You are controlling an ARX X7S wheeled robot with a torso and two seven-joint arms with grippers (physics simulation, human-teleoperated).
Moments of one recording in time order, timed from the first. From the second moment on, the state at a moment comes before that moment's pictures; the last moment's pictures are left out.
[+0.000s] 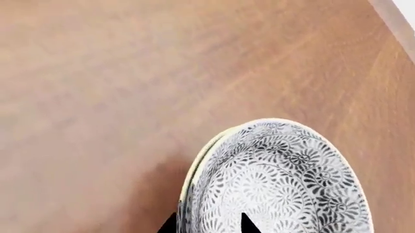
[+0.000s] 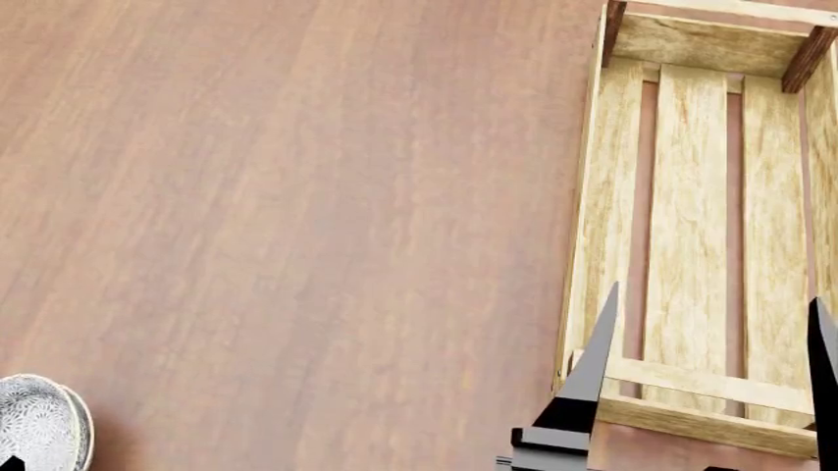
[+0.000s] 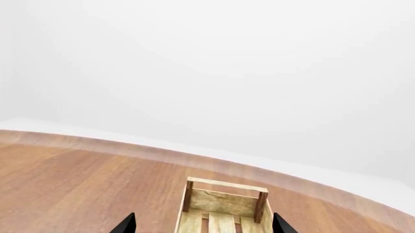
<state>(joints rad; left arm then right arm) -0.02 -0.44 -0.03 -0.01 -1.22 -0.16 -0.27 0.08 0.62 -0.24 -0.96 0.35 0.45 0.74</state>
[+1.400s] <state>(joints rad) -0.13 -0.54 0.14 0.53 -0.91 -0.11 -0.23 0.05 0.63 -0.24 -0.93 0.37 0.29 0.69</state>
